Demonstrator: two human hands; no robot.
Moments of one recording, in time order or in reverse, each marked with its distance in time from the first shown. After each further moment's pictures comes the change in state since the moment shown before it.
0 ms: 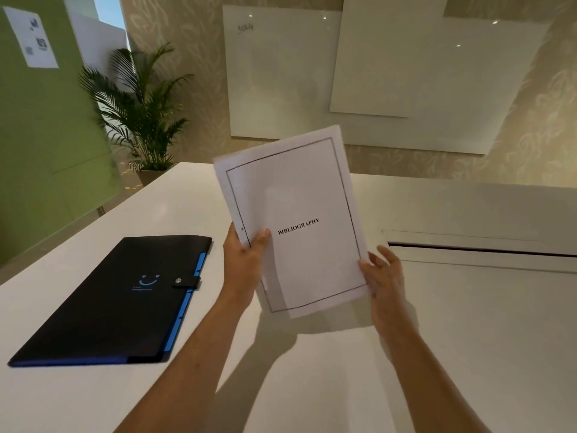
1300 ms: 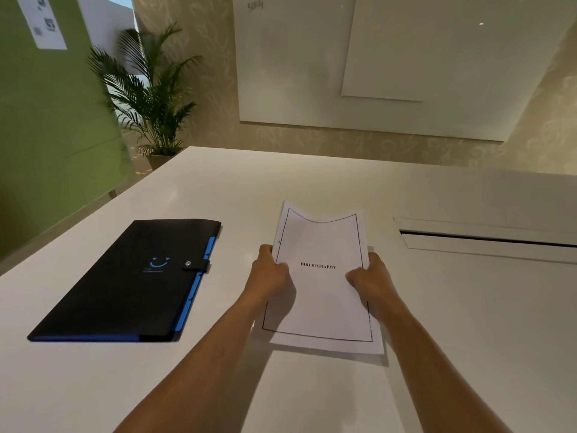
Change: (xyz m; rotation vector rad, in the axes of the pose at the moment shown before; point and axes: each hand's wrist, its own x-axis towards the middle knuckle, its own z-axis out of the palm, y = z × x) left_hand -0.004 -0.061 -0.008 0.688 -0.223 -0.367; right_hand 0.005 0.020 0.011 -0.771 -0.102 0.245
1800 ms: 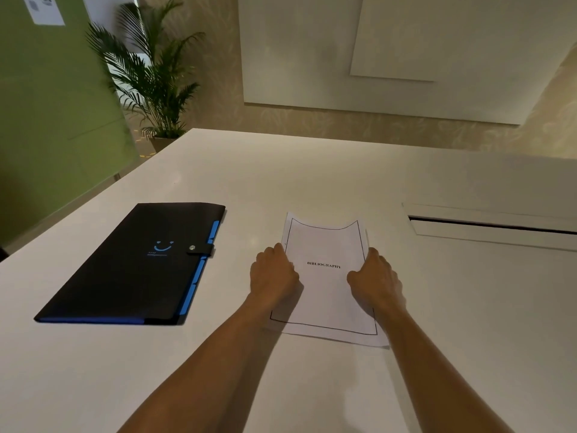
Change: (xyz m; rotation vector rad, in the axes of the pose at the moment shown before) left_hand 0.003 -0.027 0.023 0.649 0.117 0.141; right_hand -0.018 0.011 0.013 -0.614 0.123 -0.070
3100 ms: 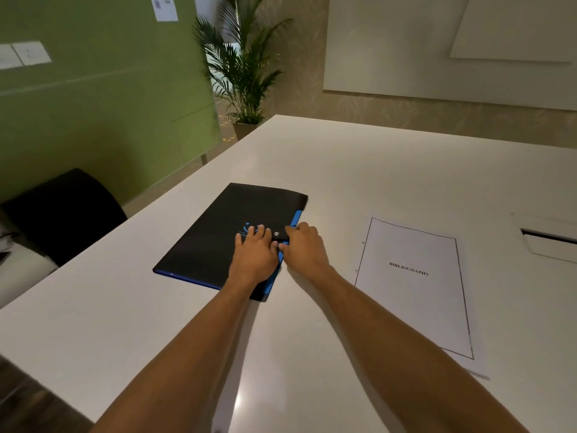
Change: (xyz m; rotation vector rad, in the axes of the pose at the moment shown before) left_hand 0.001 -0.171 -0.063 0.212 0.049 -0.133; right_hand -0.028 -0.195 0.163 -0.167 -0.149 -0.758
